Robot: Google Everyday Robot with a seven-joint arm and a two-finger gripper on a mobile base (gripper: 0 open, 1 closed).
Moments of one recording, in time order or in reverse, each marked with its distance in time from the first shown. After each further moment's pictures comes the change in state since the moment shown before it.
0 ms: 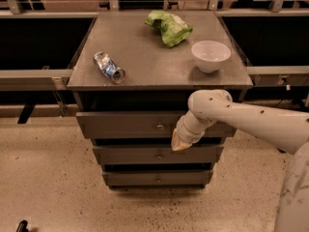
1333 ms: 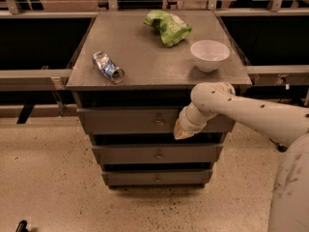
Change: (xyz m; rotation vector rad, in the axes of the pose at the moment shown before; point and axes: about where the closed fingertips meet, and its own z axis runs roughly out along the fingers) arm 0.020 -0.040 -0.013 0.085 0.034 0.009
